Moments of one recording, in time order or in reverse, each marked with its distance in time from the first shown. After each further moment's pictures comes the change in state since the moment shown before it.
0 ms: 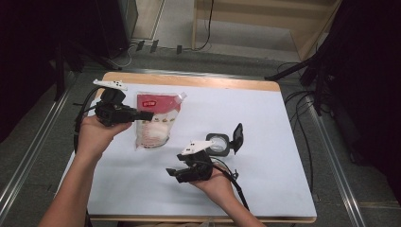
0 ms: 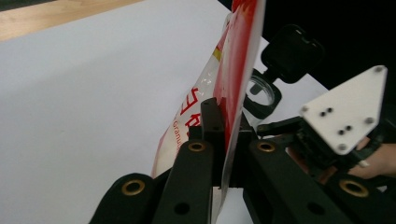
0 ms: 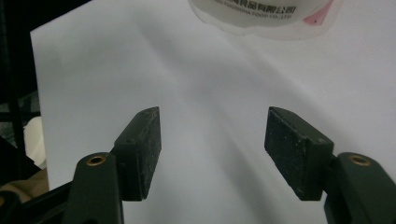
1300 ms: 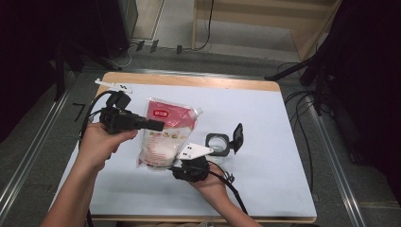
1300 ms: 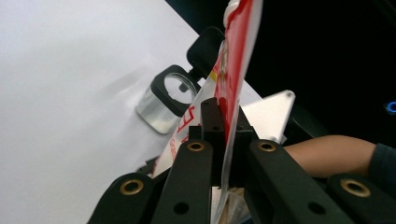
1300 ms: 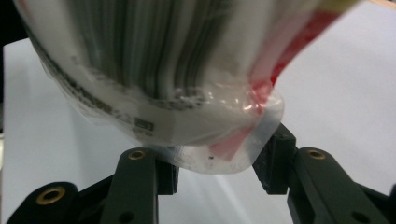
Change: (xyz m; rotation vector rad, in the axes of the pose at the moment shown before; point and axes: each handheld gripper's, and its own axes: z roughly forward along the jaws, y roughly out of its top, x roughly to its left) left arm -0.038 0.005 -0.001 0.015 -0.206 -0.130; right arm 0.013 -0.001 0.006 -0.148 -0.095 -0.118
